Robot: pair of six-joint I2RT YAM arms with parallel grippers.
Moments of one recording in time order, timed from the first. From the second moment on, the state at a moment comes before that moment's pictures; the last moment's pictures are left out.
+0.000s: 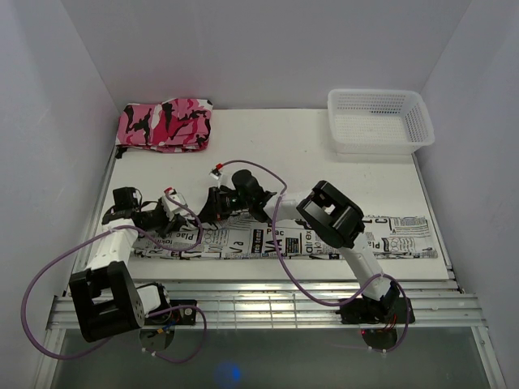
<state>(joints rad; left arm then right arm) 0.26 1.18 0.61 -0.55 0.93 1.16 0.92 2.27 1.38 0.61 -0.69 0.88</state>
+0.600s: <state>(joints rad) 0.25 1.22 0.62 -0.45 0.94 1.08 0.87 2.22 1.50 0.33 -0.70 0.55</state>
